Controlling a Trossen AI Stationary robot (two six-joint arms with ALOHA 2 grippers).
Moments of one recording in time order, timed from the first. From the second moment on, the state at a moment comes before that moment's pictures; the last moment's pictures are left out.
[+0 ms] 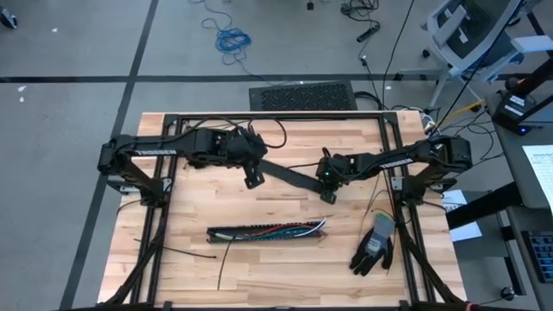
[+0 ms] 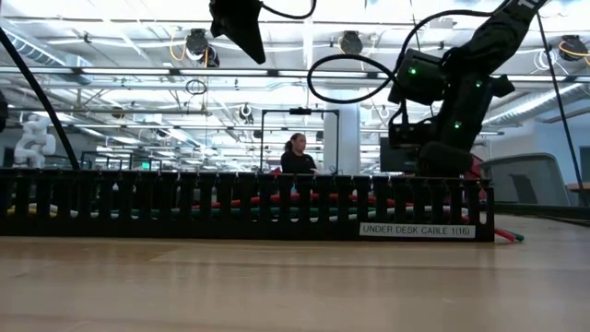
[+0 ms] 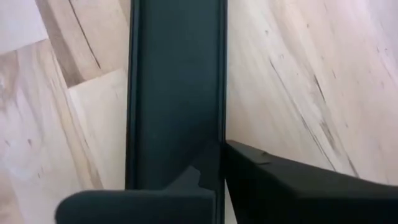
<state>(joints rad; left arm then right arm) 0.05 1.54 1.56 -1.01 -0.29 -0.20 -0.17 1.60 0.64 -0.31 0.06 0.20</state>
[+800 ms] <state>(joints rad) 0.10 1.38 1.50 -1.23 -0.40 -0.09 -0.18 0.84 0.65 -0.43 -0.42 1.03</state>
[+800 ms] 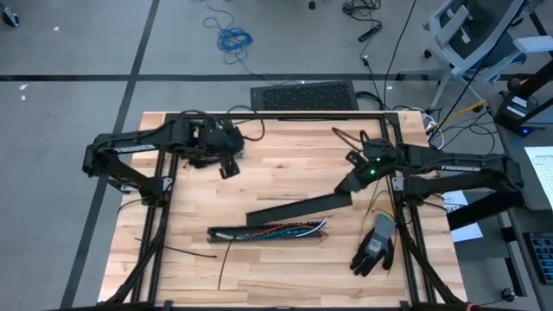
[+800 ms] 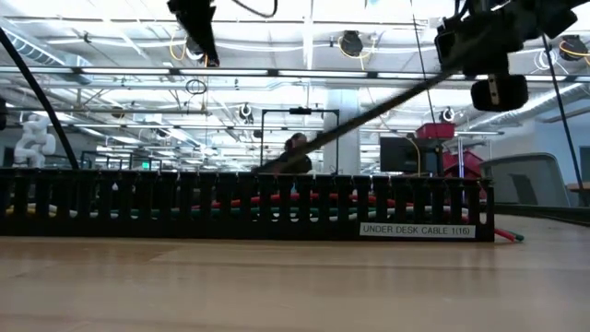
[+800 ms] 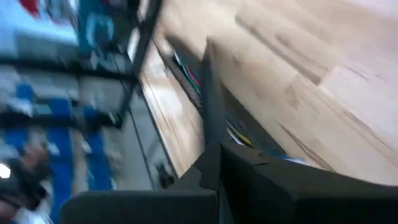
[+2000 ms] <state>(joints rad) -0.13 1.38 1.03 -0.80 -0.23 -0.65 0.01 1.42 0.65 -0.52 0.05 0.05</state>
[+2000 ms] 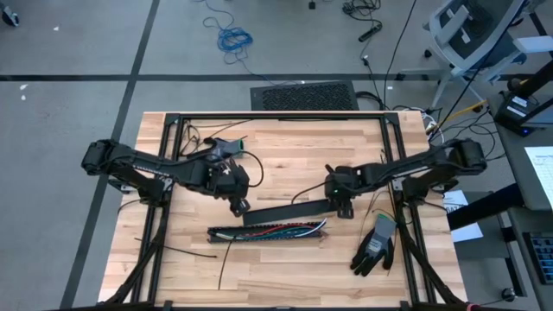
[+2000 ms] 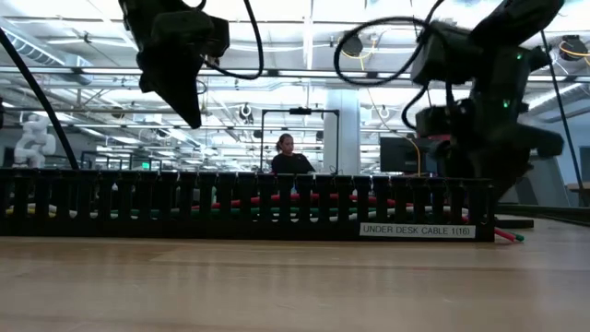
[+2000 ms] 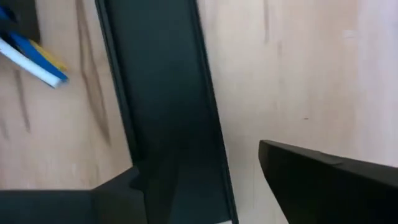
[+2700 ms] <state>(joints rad) -0.26 1.38 1.03 -0.78 -0.30 -0.73 0.00 1.60 0.67 -0.42 -0.02 0.08</state>
